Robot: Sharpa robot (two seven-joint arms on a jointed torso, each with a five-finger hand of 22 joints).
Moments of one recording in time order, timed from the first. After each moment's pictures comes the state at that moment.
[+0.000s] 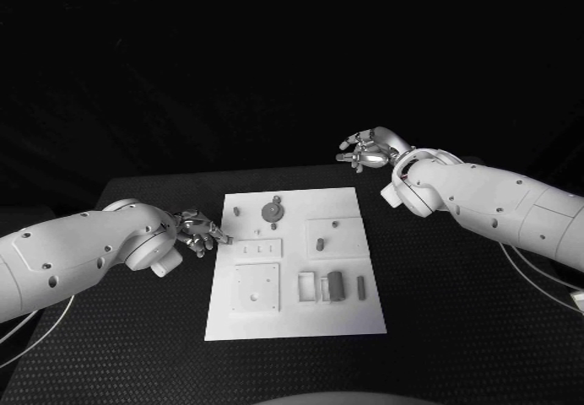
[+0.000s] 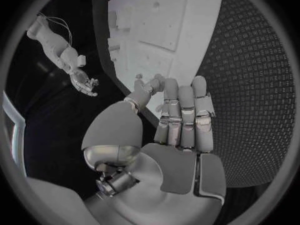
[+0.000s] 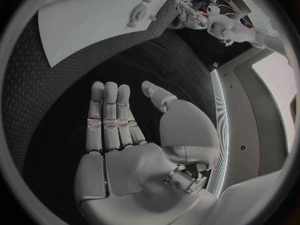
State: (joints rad) left arm 1.29 -0.77 -0.18 1.30 -0.70 -0.12 -0.41; left_hand 0.99 -0.01 0.59 -0.28 0.20 1.07 0.07 0.29 0.67 1.25 -0.04 0.61 0.68 1.02 -0.09 1.32 0.29 0.01 1.14 -0.18 0.31 1.31; right arm 1.26 -0.65 -0.03 1.05 -0.83 -0.36 0.11; right_hand 1.00 -0.11 0.55 -0.13 0.19 0.76 0.16 0.19 0.68 0.95 0.05 0.97 0.56 1.08 -0.02 0.82 0.91 0.25 0.92 0.13 0.52 1.22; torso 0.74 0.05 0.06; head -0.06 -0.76
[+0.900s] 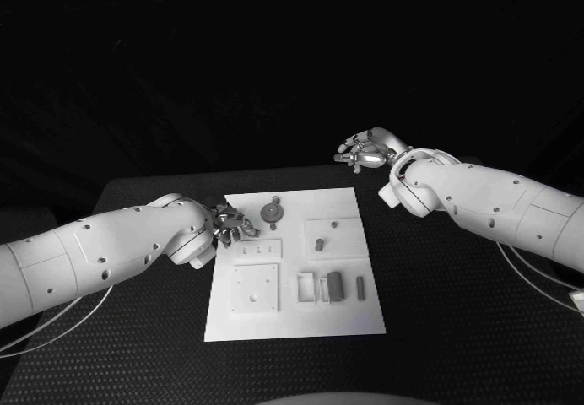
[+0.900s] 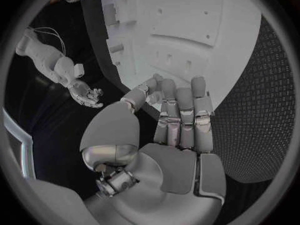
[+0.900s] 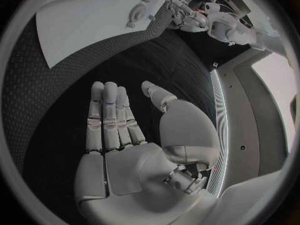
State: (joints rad) left arm 1.31 -0.61 -0.22 1.27 -0.78 -0.23 -0.48; left_hand 0.94 -0.04 0.59 -0.27 0.29 1.11 0.05 0.29 0.67 1.30 -0.06 0.63 0.69 1.06 -0.10 1.34 0.31 0.01 1.17 -0.20 0.35 1.31; right arm 1.26 -0.64 -0.03 1.04 -0.83 -0.36 0.11; right_hand 1.00 -0.11 0.55 -0.13 0.19 0.80 0.18 0.19 0.68 0.83 0.08 0.97 0.56 1.08 -0.02 0.82 0.91 0.25 0.92 0.13 0.52 1.22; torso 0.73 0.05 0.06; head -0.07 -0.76
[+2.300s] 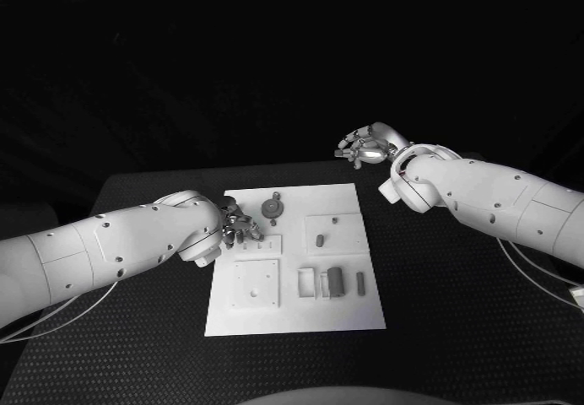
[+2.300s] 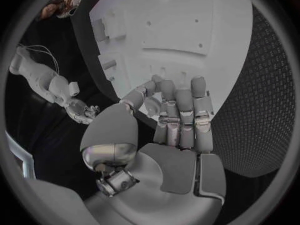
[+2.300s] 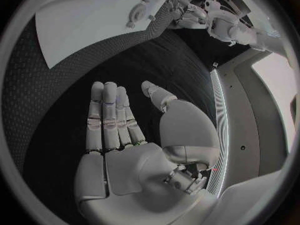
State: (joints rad) left arm 1.32 -0.56 -0.24 1.26 -0.89 -0.15 -0.54; left_hand 0.90 -0.03 0.60 -0.28 0.38 1.12 0.05 0.30 0.67 1.32 -0.07 0.66 0.72 1.08 -0.11 1.36 0.32 0.01 1.19 -0.21 0.39 1.31; right arm 1.26 -0.64 -0.03 1.04 -0.83 -0.36 0.11; right_hand 1.00 -0.11 0.55 -0.13 0.19 0.81 0.18 0.19 0.68 0.84 0.09 0.97 0.56 1.08 -0.02 0.82 0.91 0.25 0.92 0.13 0.52 1.23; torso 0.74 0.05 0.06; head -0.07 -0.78
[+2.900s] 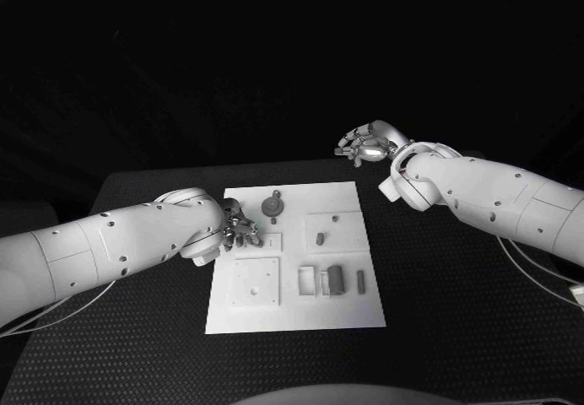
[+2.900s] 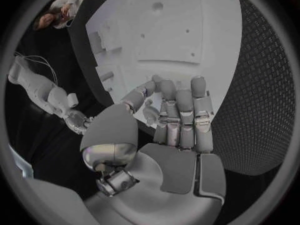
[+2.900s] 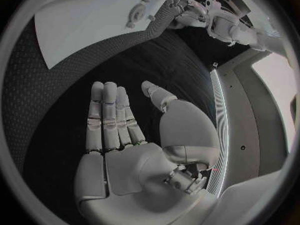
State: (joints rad) left arm 1.32 -0.55 -0.24 1.25 -0.94 -0.07 -0.57; left_hand 0.90 -0.03 0.60 -0.28 0.38 1.12 0.05 0.30 0.67 1.32 -0.07 0.66 0.72 1.08 -0.11 1.37 0.32 0.01 1.19 -0.21 0.39 1.31; right arm 1.26 -0.64 -0.03 1.04 -0.83 -0.36 0.11; right_hand 1.00 -0.11 0.55 -0.13 0.19 0.81 0.19 0.19 0.68 0.84 0.09 0.97 0.56 1.08 -0.02 0.82 0.91 0.25 0.92 0.13 0.52 1.23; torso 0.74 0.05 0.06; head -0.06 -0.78
